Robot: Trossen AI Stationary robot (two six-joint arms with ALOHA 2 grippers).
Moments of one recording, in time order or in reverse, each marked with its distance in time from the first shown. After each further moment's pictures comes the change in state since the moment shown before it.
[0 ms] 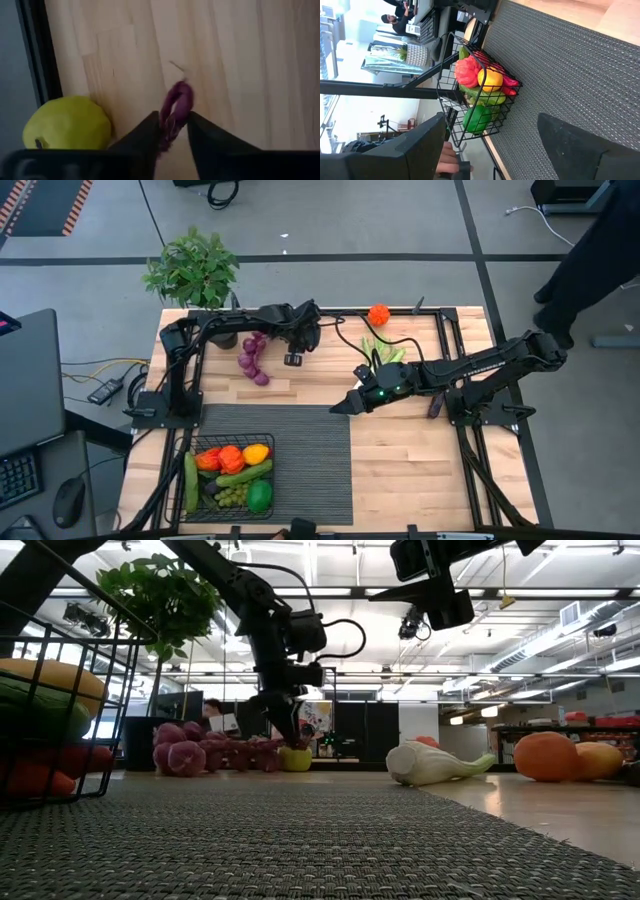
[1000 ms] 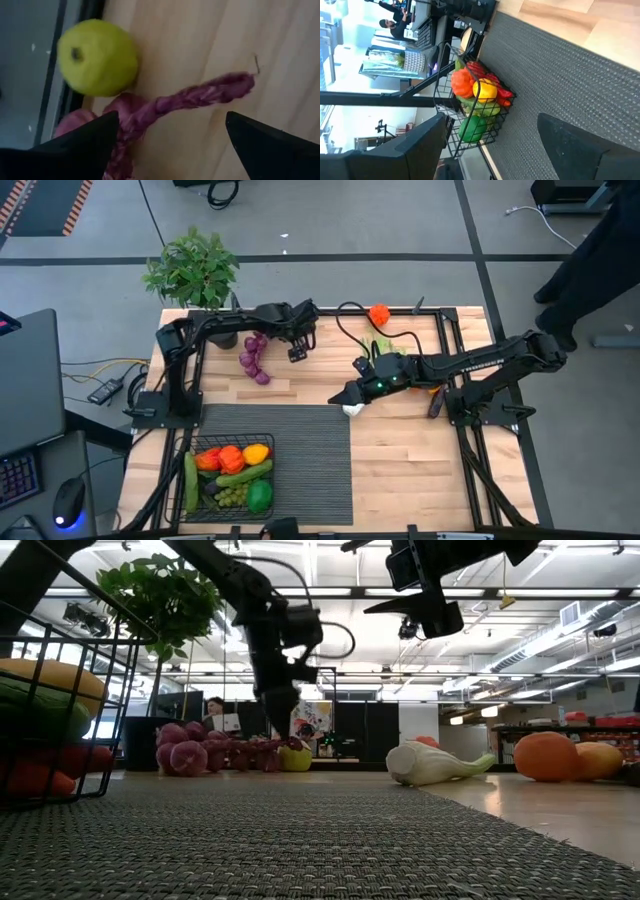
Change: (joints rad) left arm -0.011 -0.028 -0.001 -0.063 -0.174 -0.445; right arm -0.073 0.000 0.000 -0.006 -0.054 -0.027
